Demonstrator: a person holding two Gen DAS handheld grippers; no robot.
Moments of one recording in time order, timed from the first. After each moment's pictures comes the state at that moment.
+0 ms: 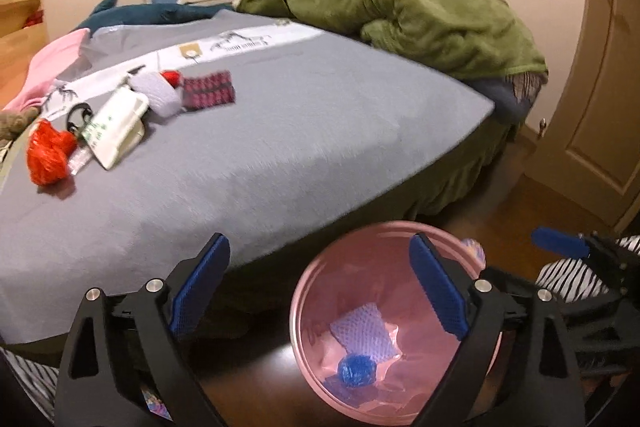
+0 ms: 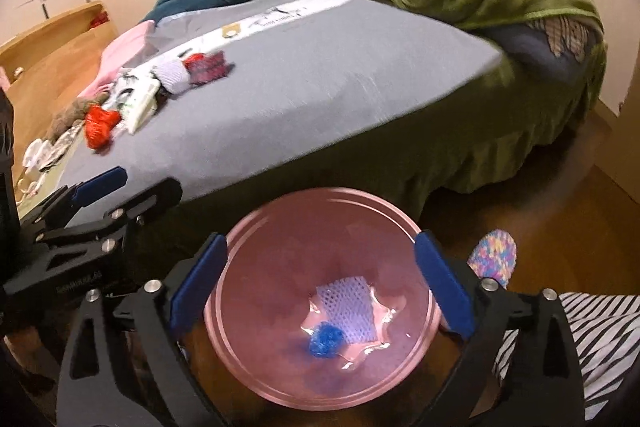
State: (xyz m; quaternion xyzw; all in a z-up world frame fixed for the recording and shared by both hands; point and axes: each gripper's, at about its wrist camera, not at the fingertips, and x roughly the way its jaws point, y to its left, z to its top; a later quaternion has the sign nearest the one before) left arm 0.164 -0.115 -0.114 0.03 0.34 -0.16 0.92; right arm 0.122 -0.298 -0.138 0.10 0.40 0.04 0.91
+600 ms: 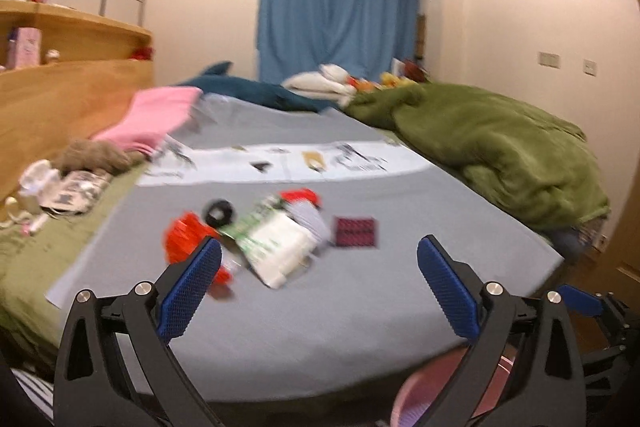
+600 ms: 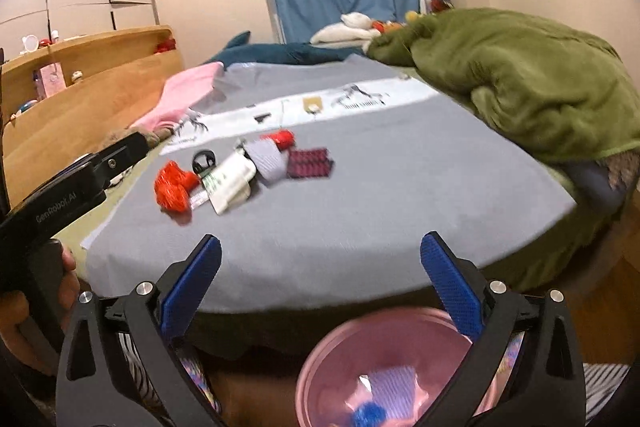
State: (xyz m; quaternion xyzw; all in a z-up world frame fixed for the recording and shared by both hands) left arm 0.173 0.002 -0.002 -0.02 0.18 0.01 0.98; right arm 0.163 -0.210 -0.044 0.06 0.28 0.12 0.95
